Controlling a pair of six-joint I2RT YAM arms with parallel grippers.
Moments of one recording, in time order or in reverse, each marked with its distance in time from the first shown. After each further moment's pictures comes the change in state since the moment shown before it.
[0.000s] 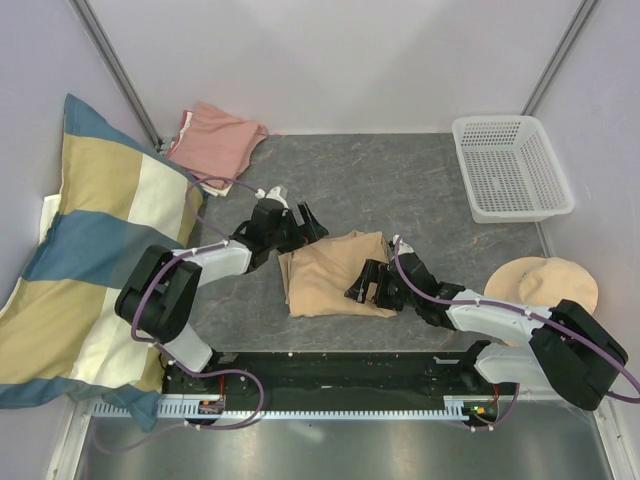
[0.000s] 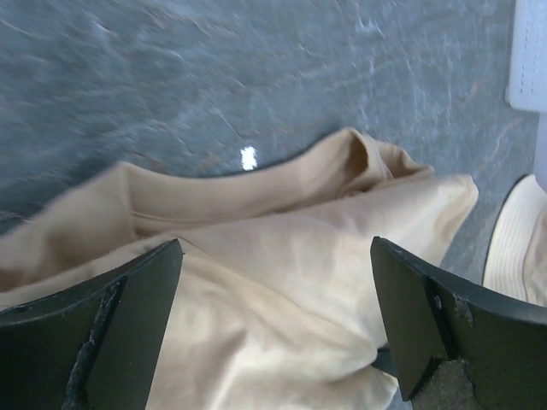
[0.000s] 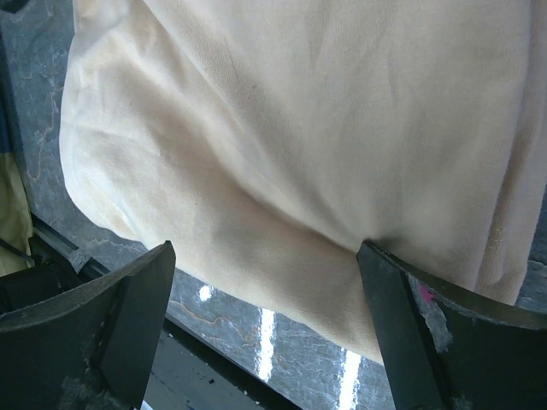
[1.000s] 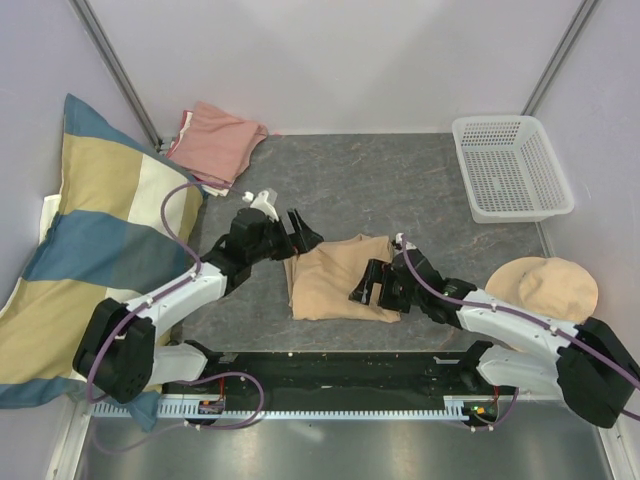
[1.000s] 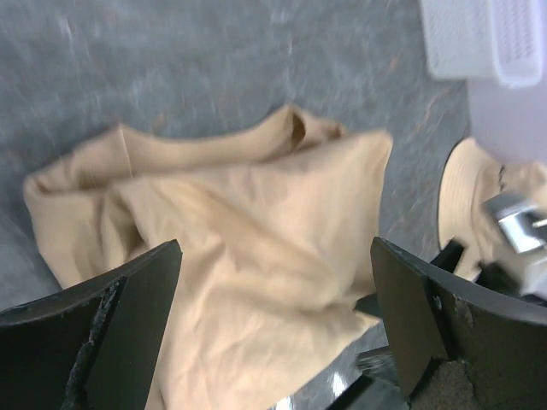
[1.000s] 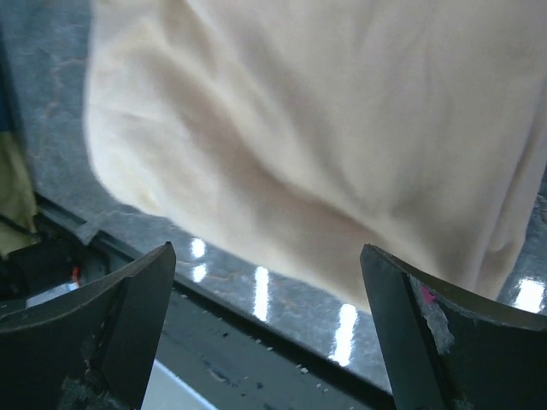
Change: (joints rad) left arm -0.002 -0.363 -0.100 -0.116 0.043 0.050; right arm 0.008 -0.111 0.072 -0.248 -0.013 0.004
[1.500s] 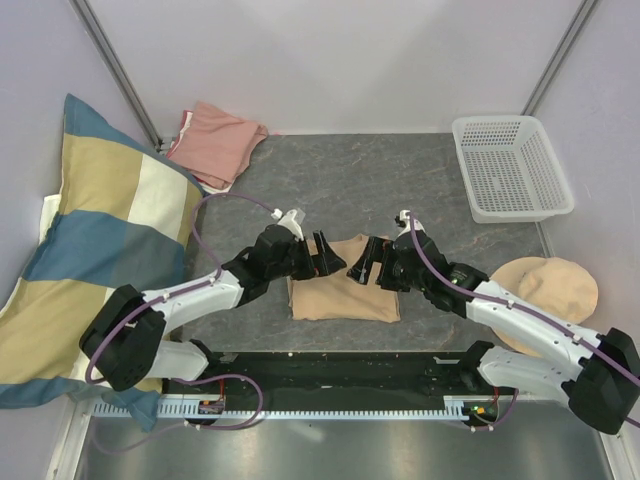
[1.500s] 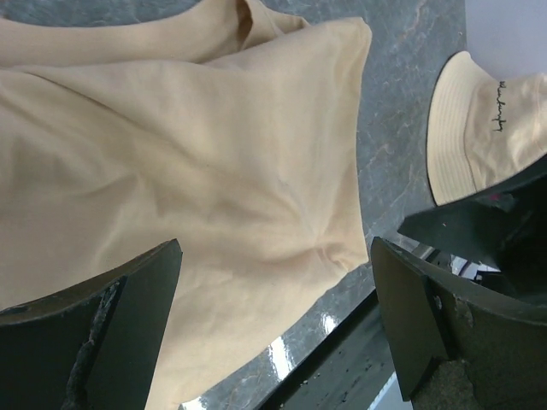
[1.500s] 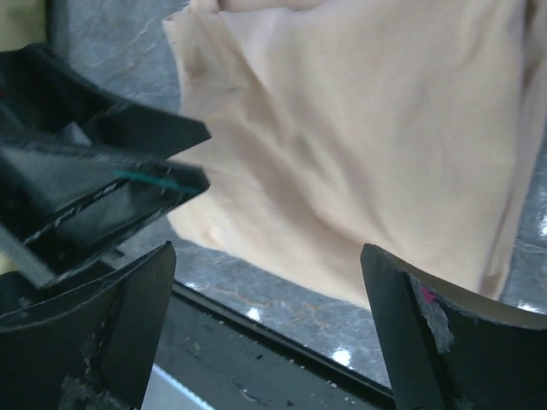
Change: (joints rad) left arm -0.208 0.067 -0.054 0.051 -0.018 -0.092; right arm 0.000 -0.062 0.225 -0.176 0.093 -0.042
